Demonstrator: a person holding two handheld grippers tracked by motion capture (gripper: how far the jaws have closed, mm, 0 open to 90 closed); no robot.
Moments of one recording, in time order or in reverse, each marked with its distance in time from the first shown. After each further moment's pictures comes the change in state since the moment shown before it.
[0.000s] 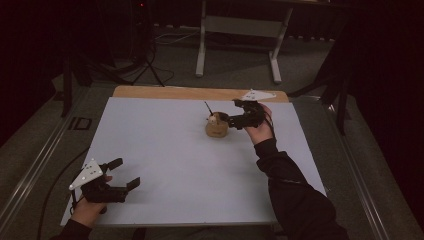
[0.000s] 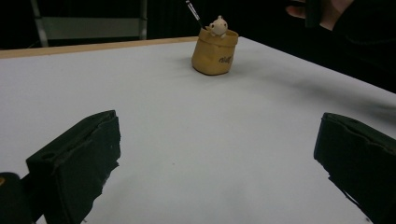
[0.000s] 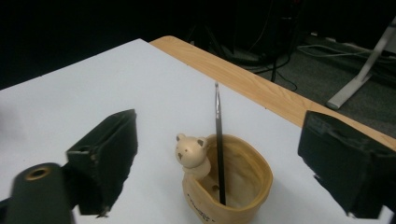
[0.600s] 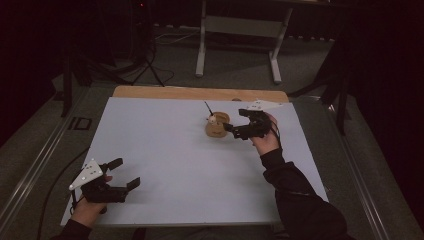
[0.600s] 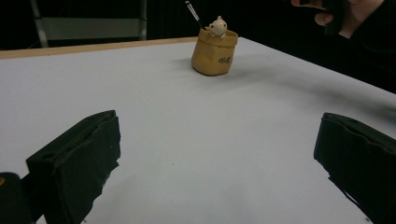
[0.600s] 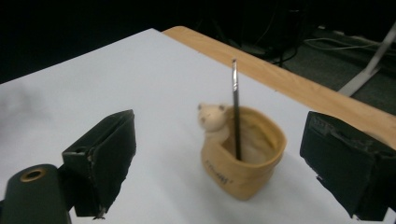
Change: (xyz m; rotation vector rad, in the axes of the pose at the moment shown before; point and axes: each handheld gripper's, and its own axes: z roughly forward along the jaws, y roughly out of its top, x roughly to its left) left arm 0.000 0.000 0.001 0.000 -0.003 0.002; right arm 0.016 -0.018 -0.027 0.025 0.019 0.004
